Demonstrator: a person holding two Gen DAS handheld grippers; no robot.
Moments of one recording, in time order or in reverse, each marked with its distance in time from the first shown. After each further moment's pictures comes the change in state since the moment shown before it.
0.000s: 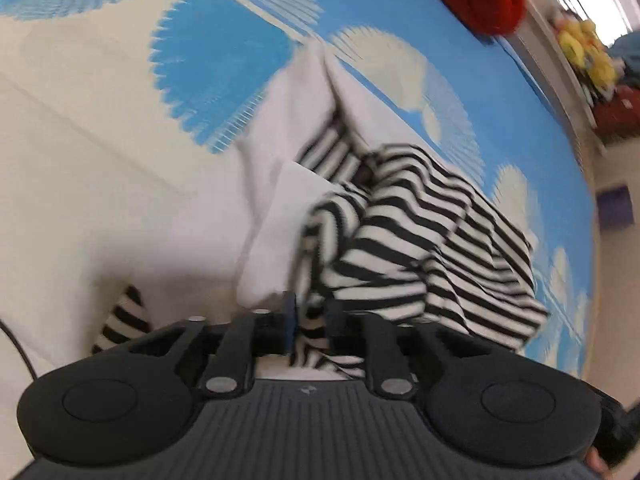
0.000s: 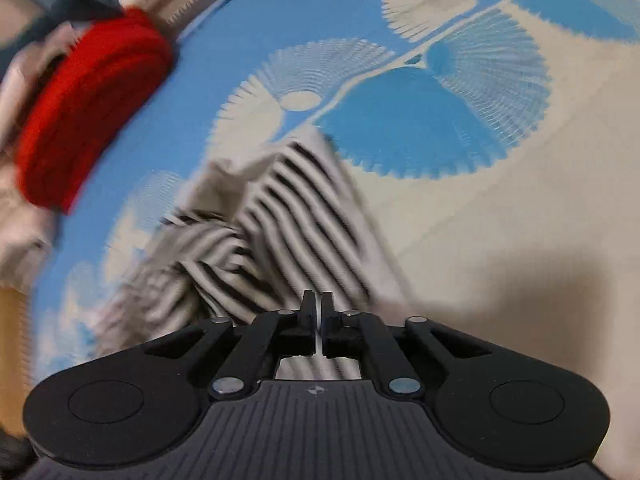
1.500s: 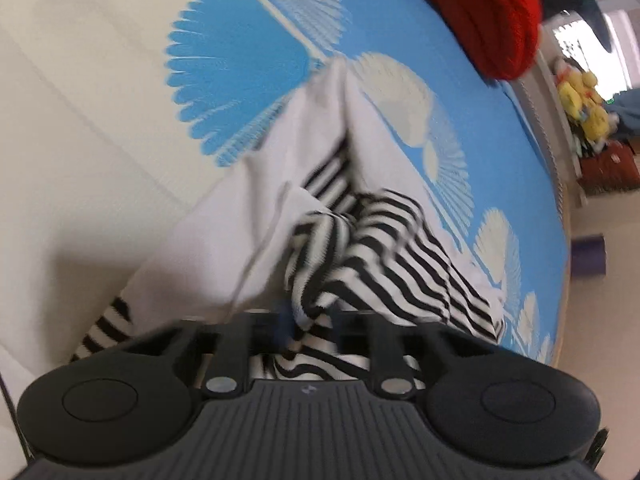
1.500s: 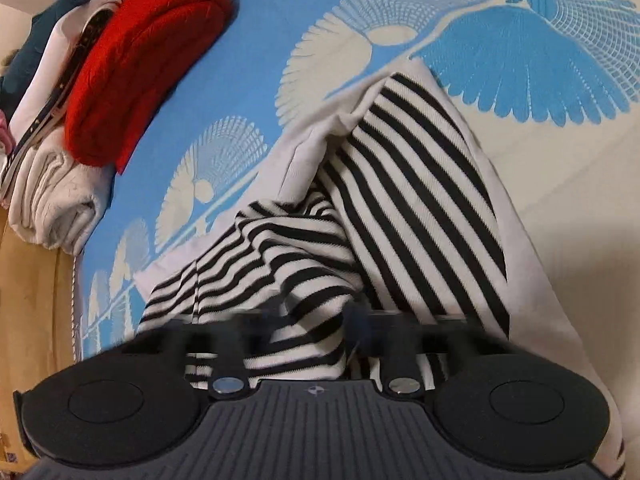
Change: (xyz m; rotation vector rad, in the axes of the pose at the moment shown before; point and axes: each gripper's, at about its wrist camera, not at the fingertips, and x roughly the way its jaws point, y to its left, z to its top) left arm 0.009 0.017 0.008 -0.109 -0.019 -0.124; right arm 0.043 0.033 -0.021 -0.047 0.117 0.133
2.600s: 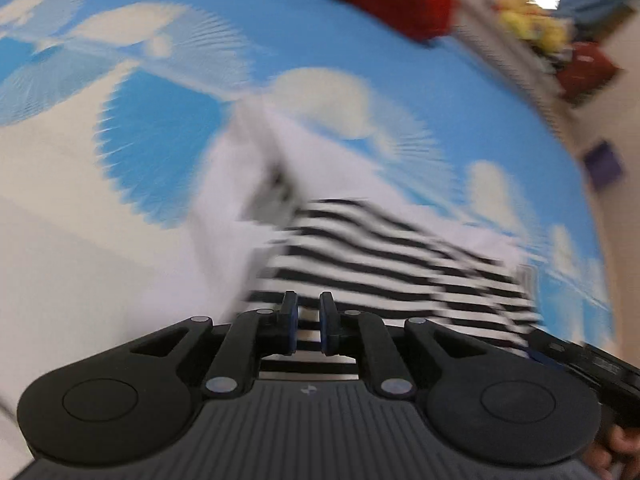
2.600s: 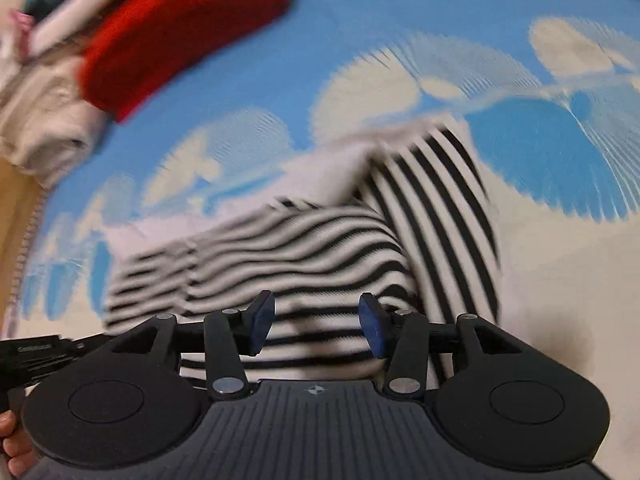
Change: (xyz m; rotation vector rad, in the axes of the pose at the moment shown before) left arm -0.004 -0.060 -0.027 0.378 -0.104 0.068; right arm -0.026 0.031 -0.025 -0.324 -0.049 -0.103
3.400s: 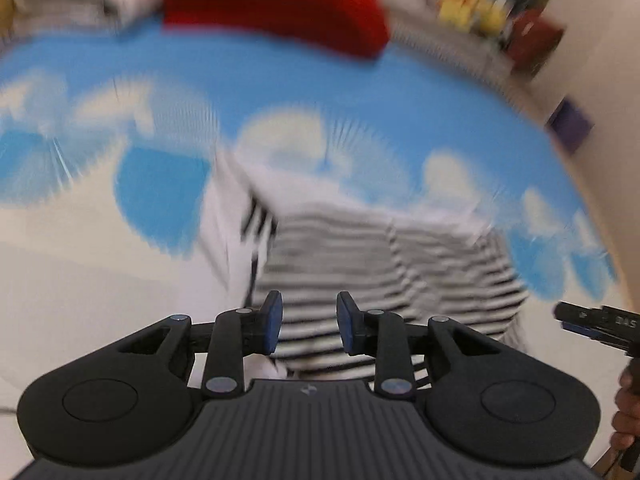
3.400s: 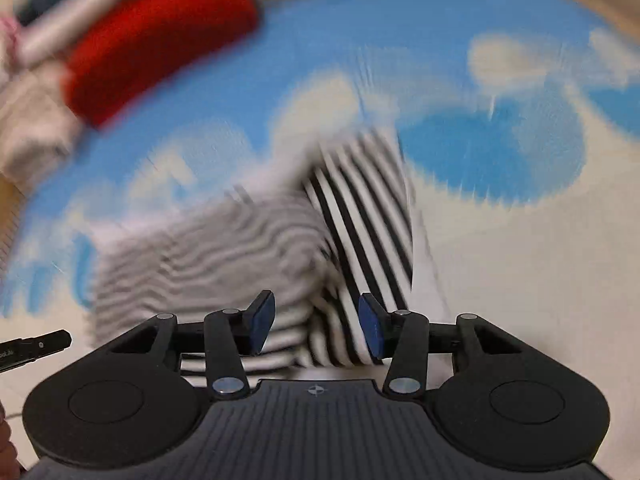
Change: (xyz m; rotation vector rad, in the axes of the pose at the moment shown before) left arm -0.100 -0.017 -0.035 0.209 -0.157 0.057; right arm -0.091 -0.008 -0.038 -0.001 -0.104 -0.115
